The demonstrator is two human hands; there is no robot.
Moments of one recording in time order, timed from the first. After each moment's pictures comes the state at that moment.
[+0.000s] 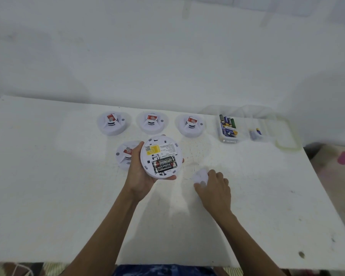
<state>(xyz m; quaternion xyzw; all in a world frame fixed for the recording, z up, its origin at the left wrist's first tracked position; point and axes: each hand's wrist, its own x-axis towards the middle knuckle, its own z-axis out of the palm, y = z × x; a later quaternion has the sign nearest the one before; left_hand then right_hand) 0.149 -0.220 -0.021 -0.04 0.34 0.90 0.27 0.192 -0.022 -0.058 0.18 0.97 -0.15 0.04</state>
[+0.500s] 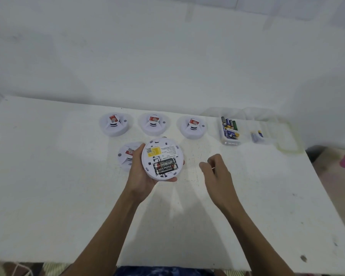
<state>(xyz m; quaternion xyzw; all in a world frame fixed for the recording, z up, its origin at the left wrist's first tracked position) 0.153 -0.221 -0.013 -0.07 0.35 0.91 0.23 0.191 -0.036 0.017 0.12 0.87 -0.48 -0.02</state>
